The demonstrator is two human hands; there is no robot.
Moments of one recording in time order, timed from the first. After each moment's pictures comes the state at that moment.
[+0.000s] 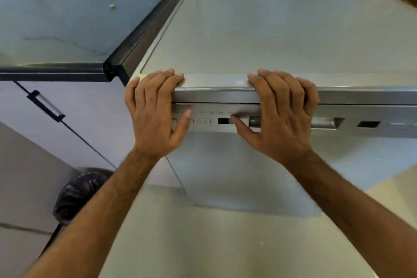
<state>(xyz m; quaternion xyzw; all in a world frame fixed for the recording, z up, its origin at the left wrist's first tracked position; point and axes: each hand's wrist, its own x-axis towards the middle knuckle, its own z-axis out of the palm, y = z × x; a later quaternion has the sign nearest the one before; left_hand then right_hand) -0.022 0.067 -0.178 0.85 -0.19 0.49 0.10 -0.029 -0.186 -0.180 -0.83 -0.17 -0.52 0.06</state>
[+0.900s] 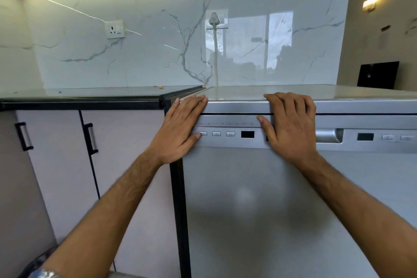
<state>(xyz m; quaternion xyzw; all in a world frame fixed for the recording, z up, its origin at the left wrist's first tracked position) -0.039 0.125 -0.190 0.84 -0.33 0.44 0.01 -0.028 -0.183 -0.193 -0.78 -0.15 -0.61 0.01</state>
